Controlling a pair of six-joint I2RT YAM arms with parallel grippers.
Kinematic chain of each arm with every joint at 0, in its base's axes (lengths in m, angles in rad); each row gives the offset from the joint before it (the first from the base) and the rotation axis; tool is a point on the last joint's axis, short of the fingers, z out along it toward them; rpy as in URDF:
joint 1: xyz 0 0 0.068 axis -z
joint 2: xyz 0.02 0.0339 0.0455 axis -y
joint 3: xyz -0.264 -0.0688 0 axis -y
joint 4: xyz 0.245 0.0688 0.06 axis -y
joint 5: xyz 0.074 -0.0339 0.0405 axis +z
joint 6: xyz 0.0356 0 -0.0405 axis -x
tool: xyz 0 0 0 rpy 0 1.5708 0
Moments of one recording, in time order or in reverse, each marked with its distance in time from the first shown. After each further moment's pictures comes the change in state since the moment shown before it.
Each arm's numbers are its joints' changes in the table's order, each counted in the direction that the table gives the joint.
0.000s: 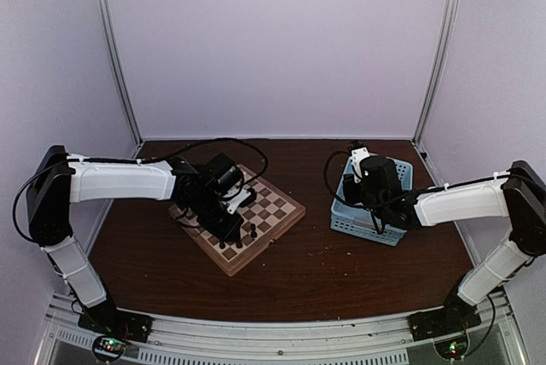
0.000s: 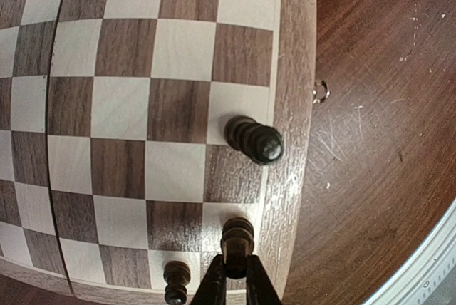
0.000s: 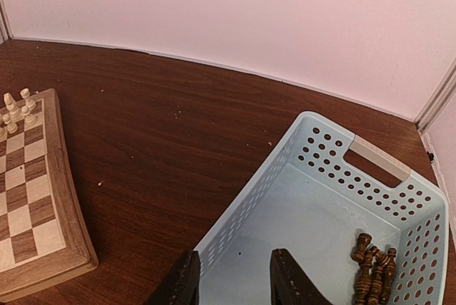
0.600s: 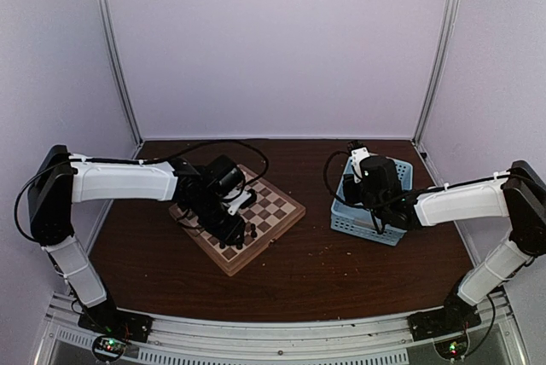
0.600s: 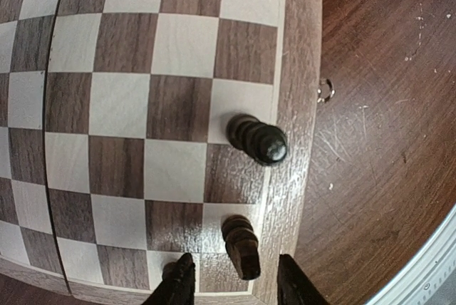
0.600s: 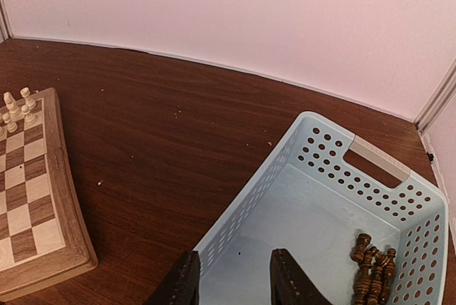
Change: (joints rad) left arm 0.006 -0.013 0.000 -0.001 0.009 0.002; right arm 0.000 0.000 0.000 -0.001 0.000 0.003
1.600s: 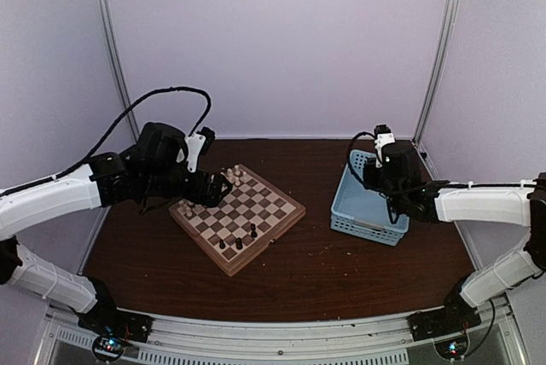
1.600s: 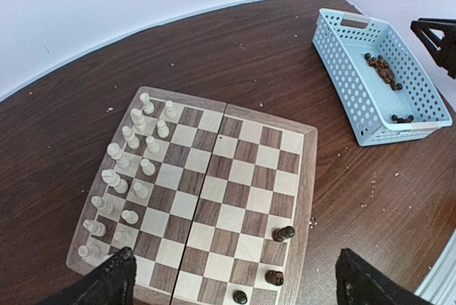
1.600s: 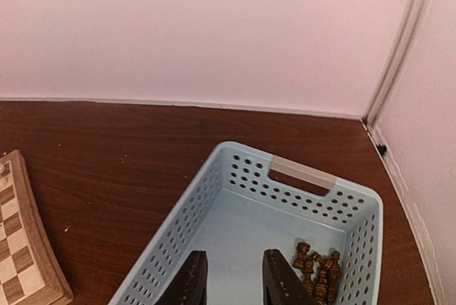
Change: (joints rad) left arm -0.047 0.484 -0.162 0.272 0.244 0.034; right arm 0.069 0.145 -0.002 -0.068 -0.083 -0.038
